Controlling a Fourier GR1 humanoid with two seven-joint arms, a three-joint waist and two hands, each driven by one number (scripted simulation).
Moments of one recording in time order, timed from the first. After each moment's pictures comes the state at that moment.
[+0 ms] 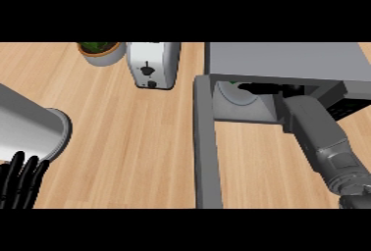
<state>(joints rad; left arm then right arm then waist) 0.50 0.00 -0.07 -2.37 0.01 -0.18 0.02 -0.98 -0.24 -0.29 -0.18 0.17 -0.29 -0.70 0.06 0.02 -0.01</state>
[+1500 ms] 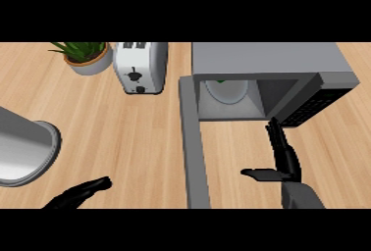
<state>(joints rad) 0.47 0.07 -0.21 -2.30 0.00 -0.28 0.04 -0.33 -0.08 -0.23 -0.50 0.05 0.11 -0.90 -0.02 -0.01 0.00</state>
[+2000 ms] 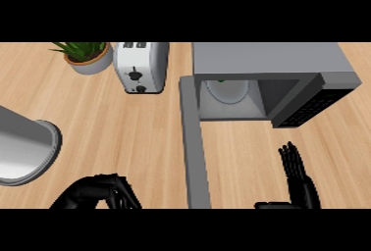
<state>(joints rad) 0.27 0.04 -0.28 -2.14 -0.06 -0.28 0.10 0.00 -0.07 -0.16 -0.87 0.00 0.23 -0.88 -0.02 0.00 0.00</state>
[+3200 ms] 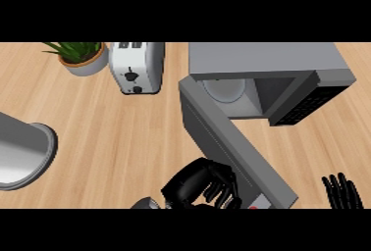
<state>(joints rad) -0.26 0.00 -0.73 -1.48 -0.15 -0.03 0.06 0.40 -0.19 -0.12 -1.39 -0.16 0.37 -0.79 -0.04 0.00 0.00</state>
